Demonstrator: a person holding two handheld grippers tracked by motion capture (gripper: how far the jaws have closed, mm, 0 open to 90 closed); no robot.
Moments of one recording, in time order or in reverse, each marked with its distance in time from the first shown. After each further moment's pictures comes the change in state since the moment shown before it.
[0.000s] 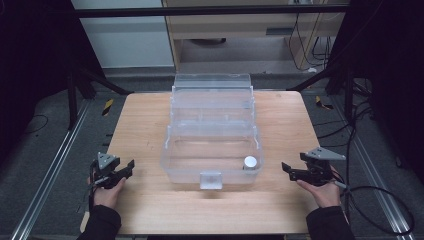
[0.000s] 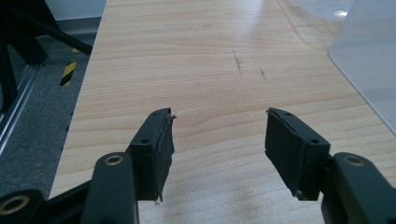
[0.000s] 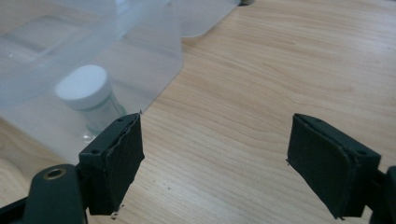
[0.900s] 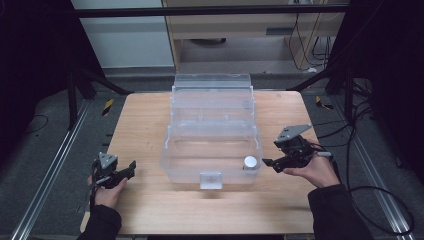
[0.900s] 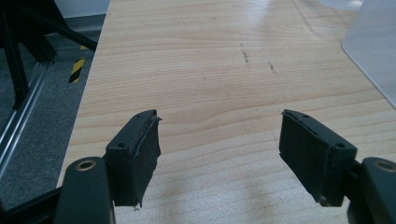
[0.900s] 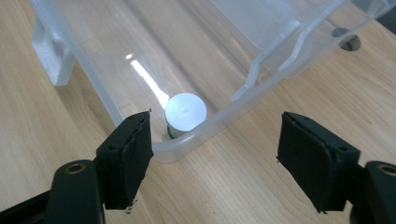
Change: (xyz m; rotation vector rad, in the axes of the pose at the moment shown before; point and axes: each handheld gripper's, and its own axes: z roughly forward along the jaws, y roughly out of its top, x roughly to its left) left arm -0.002 -0.001 0.004 0.018 0.030 0.011; right arm 0.056 0.098 -0.003 0.227 0.230 -0.392
